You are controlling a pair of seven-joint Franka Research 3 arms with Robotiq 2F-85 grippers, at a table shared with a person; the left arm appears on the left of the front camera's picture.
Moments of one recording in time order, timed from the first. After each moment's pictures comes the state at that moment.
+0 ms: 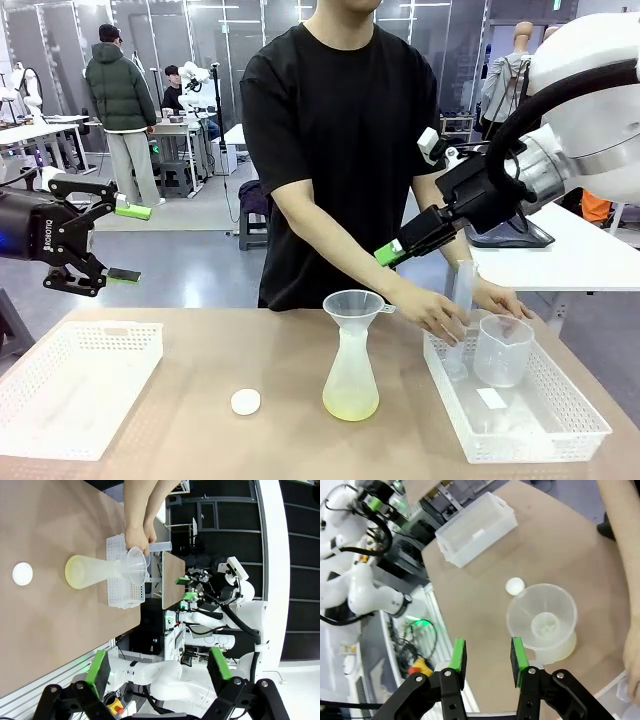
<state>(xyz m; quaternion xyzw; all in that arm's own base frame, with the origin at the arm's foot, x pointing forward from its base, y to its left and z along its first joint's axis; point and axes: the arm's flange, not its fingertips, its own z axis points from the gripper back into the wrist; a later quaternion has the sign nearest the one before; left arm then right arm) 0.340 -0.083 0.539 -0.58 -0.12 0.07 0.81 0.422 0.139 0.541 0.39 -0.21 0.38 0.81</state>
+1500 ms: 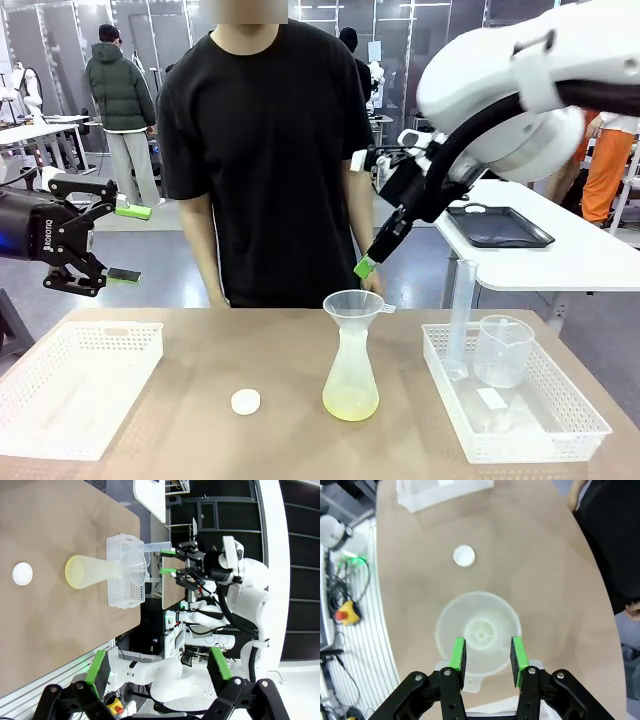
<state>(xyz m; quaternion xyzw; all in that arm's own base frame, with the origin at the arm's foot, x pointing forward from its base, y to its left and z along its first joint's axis) 0.340 -0.083 0.539 -0.58 -0.12 0.07 0.81 0.488 0.208 0.531 0.20 -0.18 0.56 0.78</state>
